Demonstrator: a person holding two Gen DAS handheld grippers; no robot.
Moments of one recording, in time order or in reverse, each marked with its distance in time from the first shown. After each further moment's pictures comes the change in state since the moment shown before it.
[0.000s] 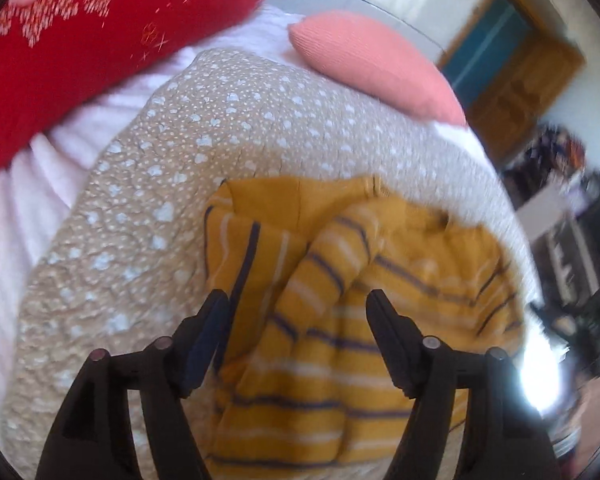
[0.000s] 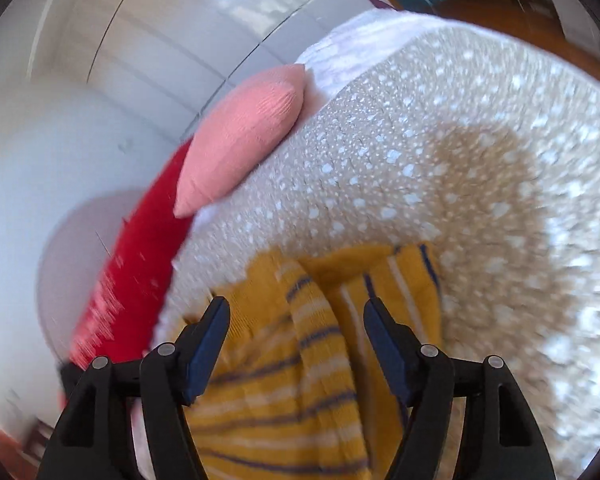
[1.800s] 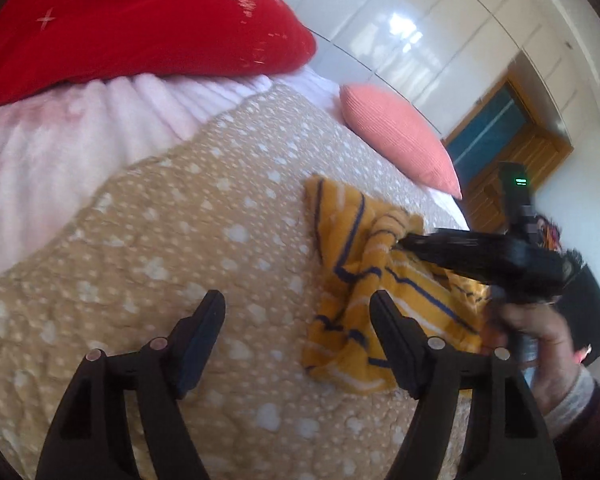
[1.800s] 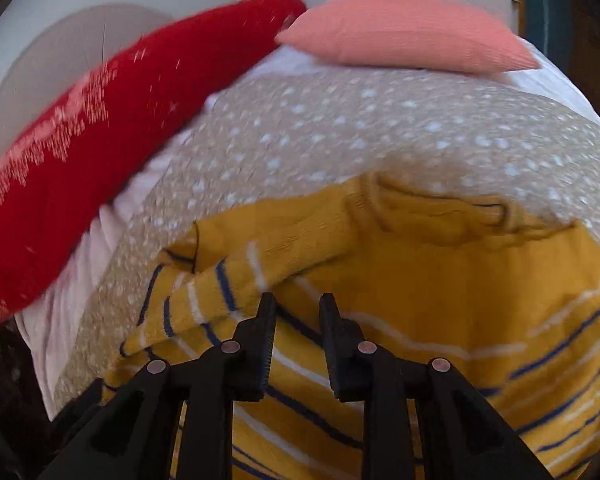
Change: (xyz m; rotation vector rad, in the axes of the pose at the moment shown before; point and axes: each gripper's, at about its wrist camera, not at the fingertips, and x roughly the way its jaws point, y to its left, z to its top) left arm -0.042 0.104 -0.098 -0.275 -0.284 -0.145; right arm 0.211 0.248 -0.087 -0.522 0.325 -0.198
